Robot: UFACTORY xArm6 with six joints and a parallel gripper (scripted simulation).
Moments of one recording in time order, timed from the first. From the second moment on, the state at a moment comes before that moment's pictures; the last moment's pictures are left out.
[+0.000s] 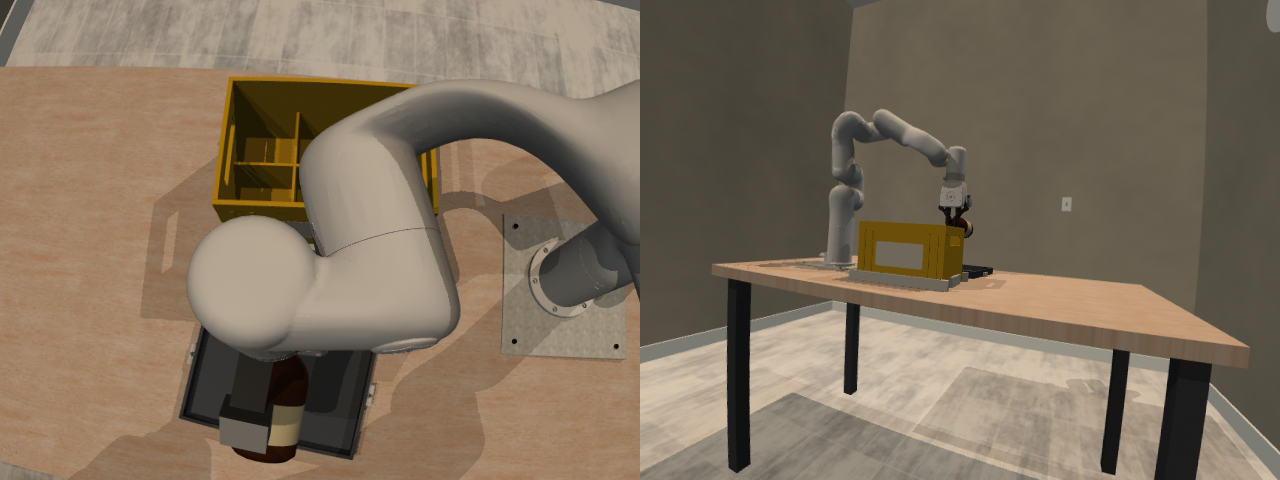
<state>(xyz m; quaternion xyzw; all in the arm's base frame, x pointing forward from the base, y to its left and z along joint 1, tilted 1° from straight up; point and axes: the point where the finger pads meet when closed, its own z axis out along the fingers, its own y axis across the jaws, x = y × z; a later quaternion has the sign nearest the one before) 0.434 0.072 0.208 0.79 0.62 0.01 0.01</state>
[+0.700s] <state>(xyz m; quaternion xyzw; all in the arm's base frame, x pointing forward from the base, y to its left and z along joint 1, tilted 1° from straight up) 0.434 0.072 0.208 0.73 0.68 0.01 0.01</state>
